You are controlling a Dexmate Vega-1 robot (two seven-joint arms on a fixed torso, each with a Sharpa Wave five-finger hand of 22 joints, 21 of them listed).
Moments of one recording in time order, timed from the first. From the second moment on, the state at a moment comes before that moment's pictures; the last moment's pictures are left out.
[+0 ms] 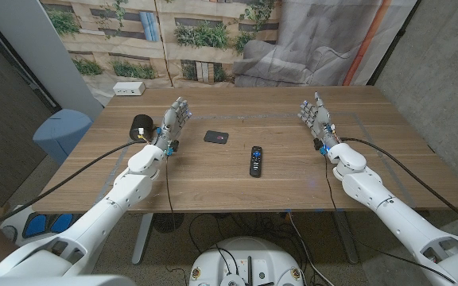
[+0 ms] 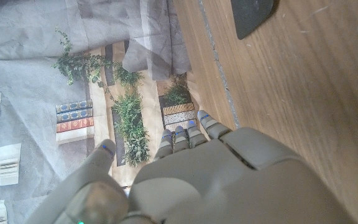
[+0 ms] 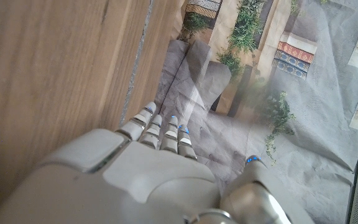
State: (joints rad) left arm 0.84 0.51 0.37 -1.30 -0.65 -0.29 -0.05; left_hand 0.04 0.08 0.53 0.08 0.20 0.01 0.02 0.19 0.17 -0.02 0.01 0.20 0.17 -0.02 0.00 0.18 0.17 0.05 -0.04 0.19 0.17; right arm -0.85 -0.50 -0.38 -1.31 0.64 0.29 0.02; right_hand 0.04 0.09 0.17 0.04 0.23 0.09 0.01 0.18 0.17 0.13 0.03 0.18 0.27 0.01 0.01 0.18 0.42 0.19 0.01 0.19 0.17
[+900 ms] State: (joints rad) left arm 0.91 0.57 0.35 -1.41 -0.64 -0.25 0.03; left_hand 0.05 0.08 0.55 0.06 0.20 0.01 0.02 0.19 0.17 -0.01 0.00 0.20 0.17 -0.02 0.00 0.18 0.16 0.07 -0.04 0.19 0.17; right arm -0.90 -0.60 -0.42 -1.47 0.47 0.24 -0.10; right_hand 0.07 0.09 0.18 0.02 0.24 0.10 -0.01 0.18 0.17 0.14 0.02 0.19 0.25 0.02 -0.01 0.19 0.39 0.20 0.00 0.19 0.17
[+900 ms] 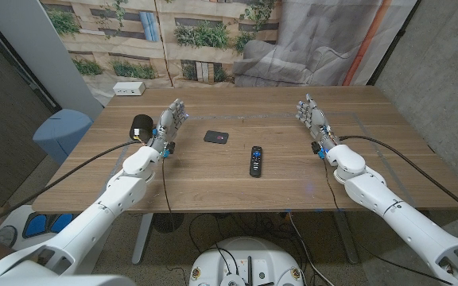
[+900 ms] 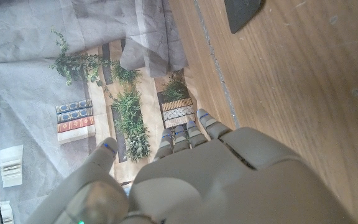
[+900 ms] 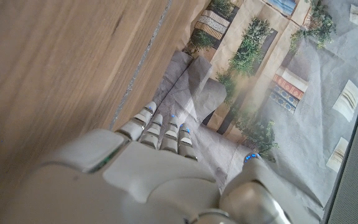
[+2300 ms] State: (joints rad) left arm 0.97 0.60 0.33 -1.52 -0.61 -0.21 0.12; left_hand 0.05 0.09 0.56 0.04 0.20 0.02 0.01 0.19 0.17 0.00 0.00 0.20 0.17 -0.01 -0.01 0.18 0.17 0.08 -0.04 0.19 0.17; right arm -0.95 -0.83 -0.53 -1.87 -0.13 -0.09 -0.19; right_hand 0.09 0.10 0.21 0.01 0.24 0.12 -0.06 0.19 0.17 0.11 -0.01 0.18 0.21 0.00 -0.03 0.19 0.34 0.16 -0.04 0.18 0.17
